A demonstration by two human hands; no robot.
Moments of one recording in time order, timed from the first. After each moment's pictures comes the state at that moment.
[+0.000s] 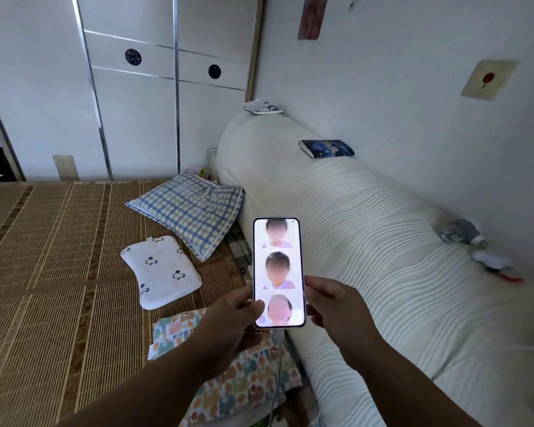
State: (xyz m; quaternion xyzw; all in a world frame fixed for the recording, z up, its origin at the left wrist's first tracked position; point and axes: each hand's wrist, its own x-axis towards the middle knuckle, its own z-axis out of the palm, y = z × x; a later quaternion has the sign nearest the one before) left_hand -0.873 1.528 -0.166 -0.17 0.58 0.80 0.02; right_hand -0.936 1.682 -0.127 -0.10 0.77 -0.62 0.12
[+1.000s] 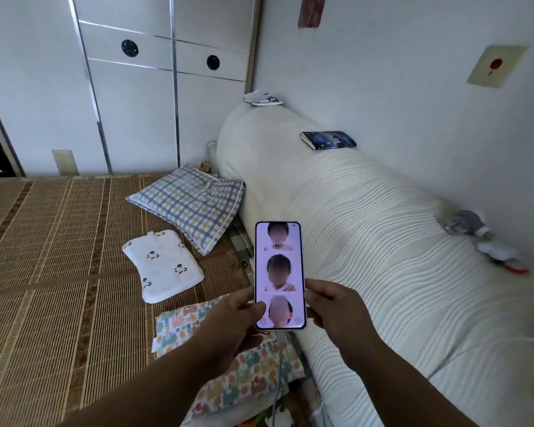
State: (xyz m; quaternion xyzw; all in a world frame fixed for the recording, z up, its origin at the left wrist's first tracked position) left_hand -0.871 1.526 -0.175 -0.17 0.60 0.78 0.04; right_hand -0.926 1.681 -0.129 -0.08 0.75 -0.64 0.15
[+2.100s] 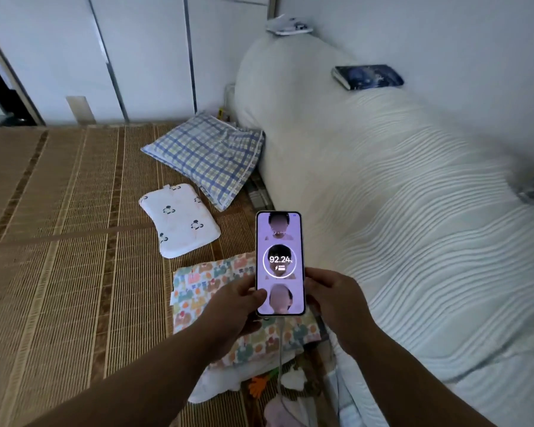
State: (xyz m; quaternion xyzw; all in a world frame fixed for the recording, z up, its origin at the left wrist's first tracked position) left_hand -0.908 1.510 -0.246 -0.24 0.62 0.75 0.07; right_hand -0.985 1.666 -0.218 -0.07 0.79 -0.58 0.20
